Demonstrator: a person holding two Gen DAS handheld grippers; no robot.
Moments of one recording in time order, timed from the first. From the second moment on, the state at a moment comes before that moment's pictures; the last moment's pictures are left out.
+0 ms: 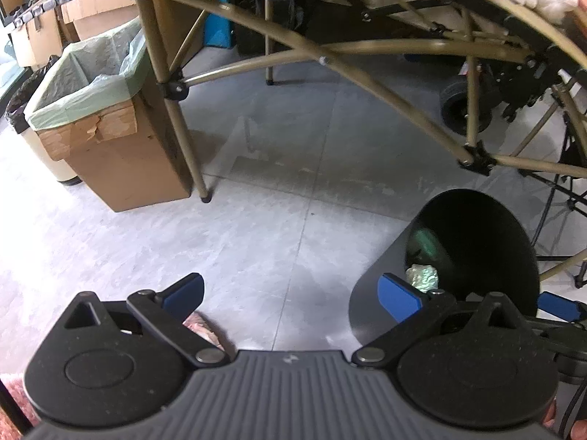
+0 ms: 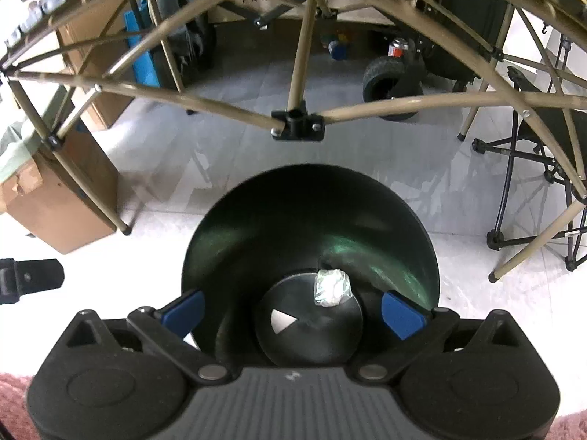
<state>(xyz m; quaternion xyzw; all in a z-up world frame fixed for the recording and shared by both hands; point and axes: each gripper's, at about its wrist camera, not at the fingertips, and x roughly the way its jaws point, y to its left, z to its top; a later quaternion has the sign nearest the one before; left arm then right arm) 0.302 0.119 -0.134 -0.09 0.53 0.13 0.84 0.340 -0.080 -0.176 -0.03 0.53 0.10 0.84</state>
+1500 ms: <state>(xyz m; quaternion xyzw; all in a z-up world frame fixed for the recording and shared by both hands) 0.400 0.081 0.010 -0.05 0.32 0.10 0.94 0.407 -0.148 0.014 0.02 0.16 0.10 0.98</state>
